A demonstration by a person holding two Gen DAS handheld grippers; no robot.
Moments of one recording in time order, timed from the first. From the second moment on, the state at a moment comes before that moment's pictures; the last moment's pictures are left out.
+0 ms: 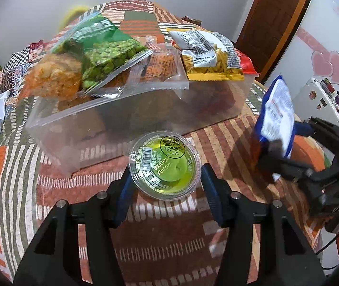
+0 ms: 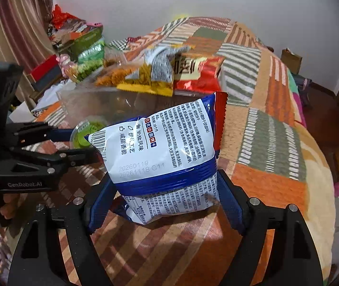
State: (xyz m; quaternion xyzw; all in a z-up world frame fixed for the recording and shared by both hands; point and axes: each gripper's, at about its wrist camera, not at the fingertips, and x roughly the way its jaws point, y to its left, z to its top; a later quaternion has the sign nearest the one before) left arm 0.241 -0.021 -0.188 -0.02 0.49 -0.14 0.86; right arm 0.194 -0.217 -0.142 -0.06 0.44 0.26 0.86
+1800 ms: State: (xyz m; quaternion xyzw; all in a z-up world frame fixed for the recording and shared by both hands) left arm 0.263 -0.019 -0.210 -0.07 0.52 -0.12 0.85; right arm 0.239 -0.211 -0.089 -0.03 0.37 0.26 0.89
